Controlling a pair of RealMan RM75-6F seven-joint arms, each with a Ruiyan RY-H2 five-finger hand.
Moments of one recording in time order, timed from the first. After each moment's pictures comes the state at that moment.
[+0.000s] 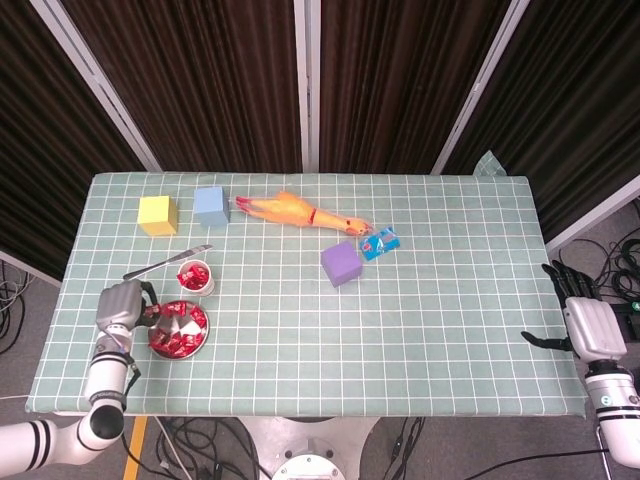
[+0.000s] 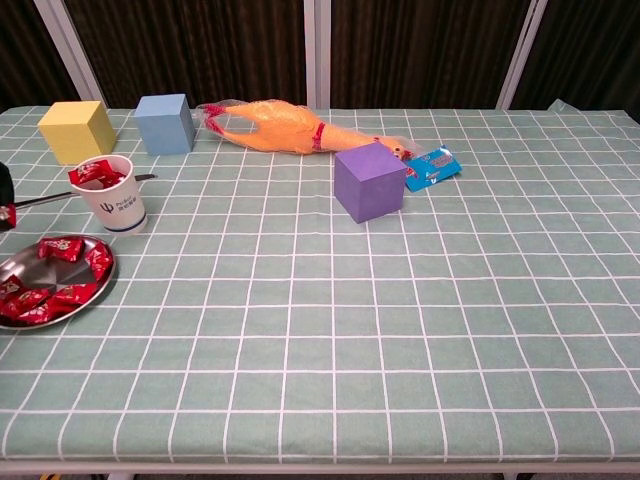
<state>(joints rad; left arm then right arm) -0.61 -1.36 -0.17 -1.75 0.47 1.21 0.55 0.23 -1.08 0.11 -1.55 -1.33 1.21 0.13</state>
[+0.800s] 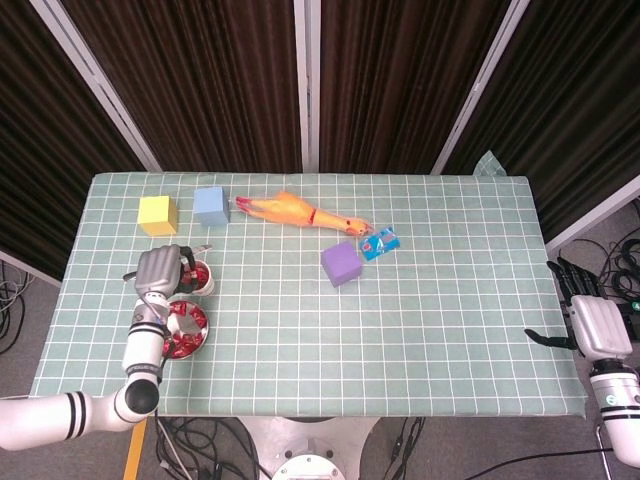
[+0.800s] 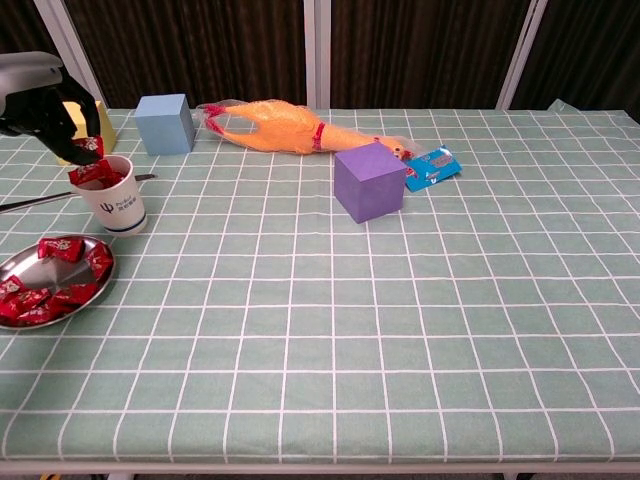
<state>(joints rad) -0.75 -1.47 -0.30 -1.68 0.46 1.20 0.61 0.23 -1.07 0.12 -1.55 -1.33 1.21 0.16</state>
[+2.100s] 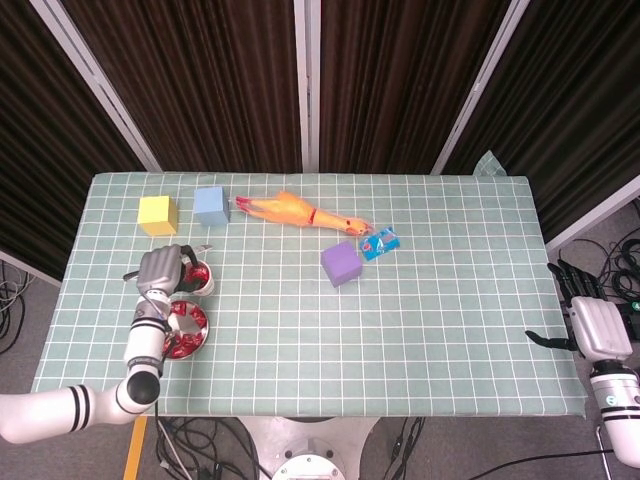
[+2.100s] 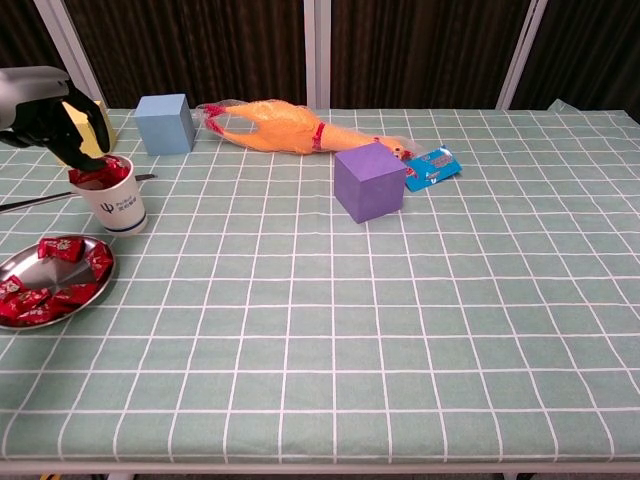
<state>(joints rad) -0.77 -1.47 -0.29 -1.63 0.41 1.14 0.57 0.23 -1.07 0.11 -1.54 -1.33 1.20 0.15</state>
